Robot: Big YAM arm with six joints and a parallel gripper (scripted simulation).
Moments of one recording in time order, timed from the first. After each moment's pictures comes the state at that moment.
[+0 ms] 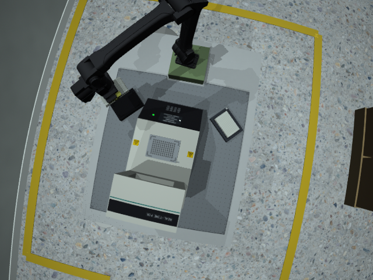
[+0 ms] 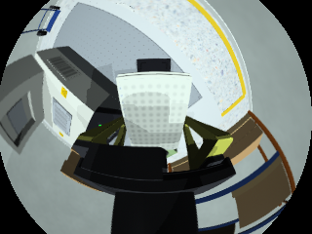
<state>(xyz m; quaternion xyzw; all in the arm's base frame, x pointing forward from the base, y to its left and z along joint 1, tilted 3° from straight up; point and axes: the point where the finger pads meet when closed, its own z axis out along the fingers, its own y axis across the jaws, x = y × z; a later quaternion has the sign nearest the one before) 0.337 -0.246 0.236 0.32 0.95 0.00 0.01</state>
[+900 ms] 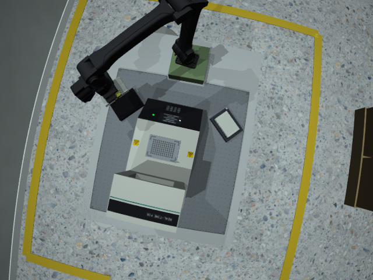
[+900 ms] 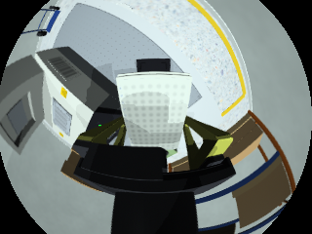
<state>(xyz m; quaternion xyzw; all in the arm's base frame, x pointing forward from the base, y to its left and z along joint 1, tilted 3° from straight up) 0.337 -0.247 0.236 0.32 0.95 0.00 0.01</state>
